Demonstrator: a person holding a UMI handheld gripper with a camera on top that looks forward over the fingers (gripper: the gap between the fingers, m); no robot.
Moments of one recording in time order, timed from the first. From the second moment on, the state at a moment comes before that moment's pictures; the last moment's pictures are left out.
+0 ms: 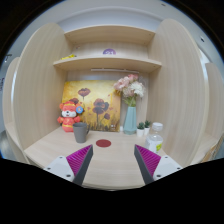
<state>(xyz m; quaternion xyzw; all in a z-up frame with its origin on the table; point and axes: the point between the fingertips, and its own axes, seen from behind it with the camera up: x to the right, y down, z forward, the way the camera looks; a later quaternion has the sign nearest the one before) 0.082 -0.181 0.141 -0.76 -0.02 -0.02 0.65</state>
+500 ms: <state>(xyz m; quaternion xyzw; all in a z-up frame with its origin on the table) 0.244 -0.099 0.085 -0.76 0.06 -0.08 0.64</state>
